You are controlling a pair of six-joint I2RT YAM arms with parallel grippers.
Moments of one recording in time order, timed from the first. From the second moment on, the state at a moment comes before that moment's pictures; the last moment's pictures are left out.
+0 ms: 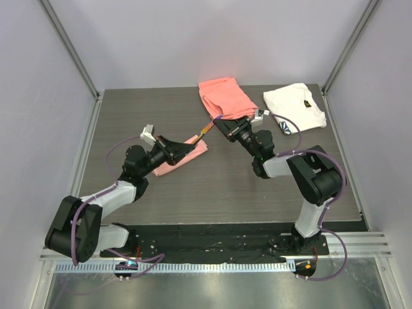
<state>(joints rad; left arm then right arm) -0.35 1.26 0.44 0.83 0.51 -1.44 0.47 1.80 0.73 1.26 -0.18 1.30</state>
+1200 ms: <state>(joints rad) -0.22 1.11 0.85 -0.35 0.14 -0.91 0.39 1.98 0.75 1.29 -0.12 1.28</state>
